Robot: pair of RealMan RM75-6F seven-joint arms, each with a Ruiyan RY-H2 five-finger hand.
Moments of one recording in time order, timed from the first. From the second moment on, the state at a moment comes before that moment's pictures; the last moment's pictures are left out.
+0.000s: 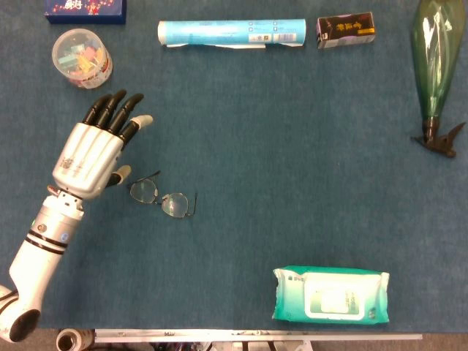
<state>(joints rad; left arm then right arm) -0.42 -1.45 -0.06 -1.49 1.57 1.29 0.20 0.07 -1.02 0.12 -1.66 -1.49 1.54 0.12</state>
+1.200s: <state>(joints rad) -0.41 -1.54 -0.02 -1.47 1.57 1.29 0.16 0.05 -0.99 0.13 -1.67 -1.48 1.58 0.15</state>
